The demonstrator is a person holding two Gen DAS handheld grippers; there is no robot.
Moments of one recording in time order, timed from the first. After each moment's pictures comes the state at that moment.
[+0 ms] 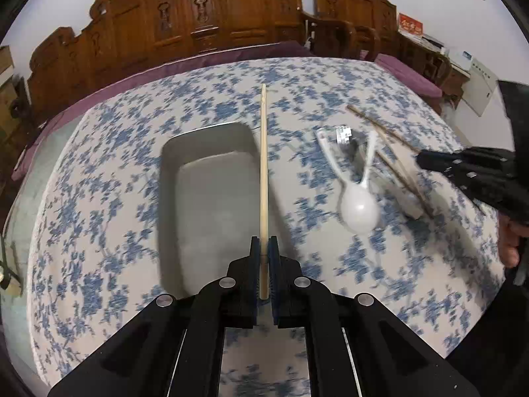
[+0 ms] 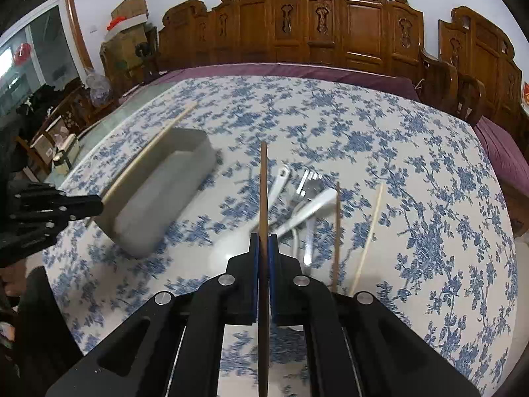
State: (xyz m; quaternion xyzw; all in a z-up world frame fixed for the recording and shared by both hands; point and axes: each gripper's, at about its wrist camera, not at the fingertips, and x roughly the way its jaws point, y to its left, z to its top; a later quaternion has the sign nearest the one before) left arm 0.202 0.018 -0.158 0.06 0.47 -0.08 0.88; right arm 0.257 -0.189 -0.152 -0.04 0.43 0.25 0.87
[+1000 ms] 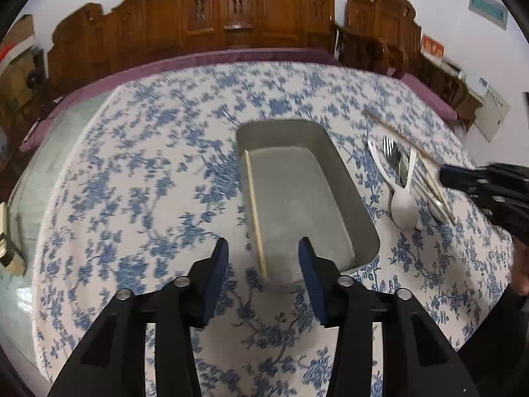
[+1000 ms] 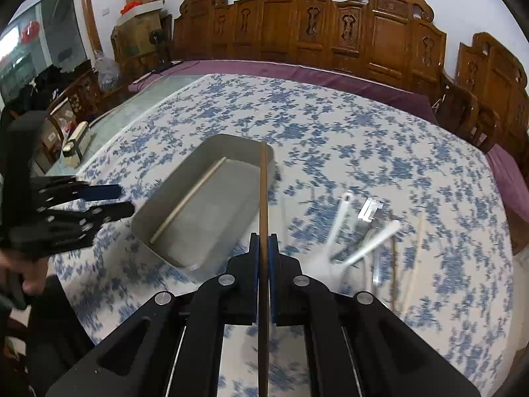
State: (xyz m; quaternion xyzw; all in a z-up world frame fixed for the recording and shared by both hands) left arm 0.188 0.105 -0.152 0.01 0.46 -0.06 0.89; right arm 0.242 -0.088 -0.129 -0.07 0.43 0.26 0.86
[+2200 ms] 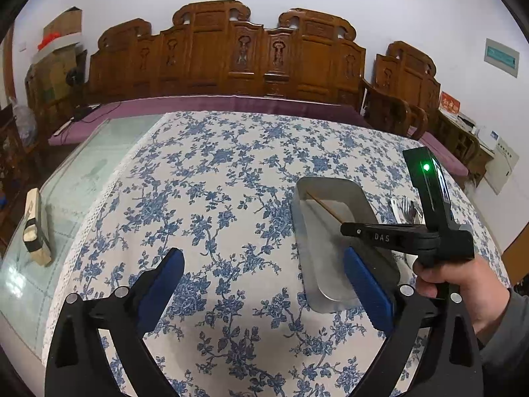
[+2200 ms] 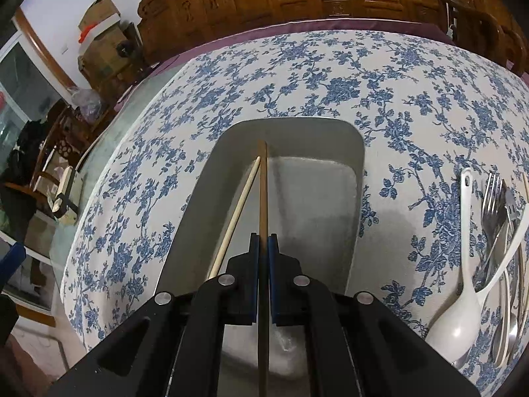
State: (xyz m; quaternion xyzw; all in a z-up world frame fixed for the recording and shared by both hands) left arm 0.158 0.170 -0.117 -0.04 0.37 -0.01 0.93; right arm 0.319 0.010 -0.205 0.06 0.52 0.25 0.82
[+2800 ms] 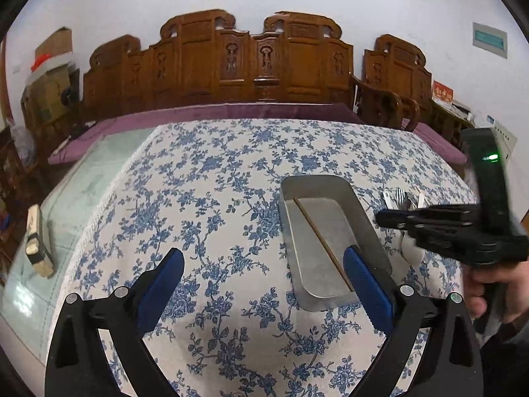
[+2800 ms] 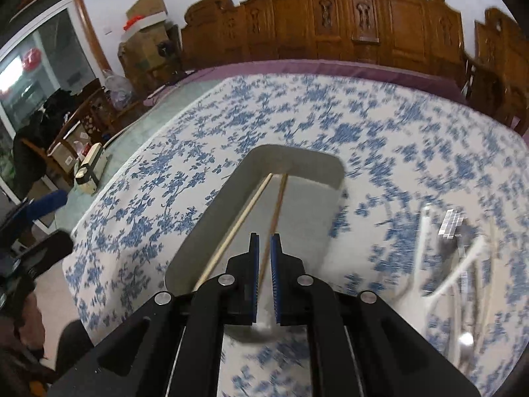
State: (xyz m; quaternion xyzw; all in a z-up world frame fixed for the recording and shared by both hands) left arm 0.149 0.136 -0.116 0.00 0.35 -0.01 0.94; right arm 0.261 -0.035 -0.149 -0.02 0.43 0.30 0.85
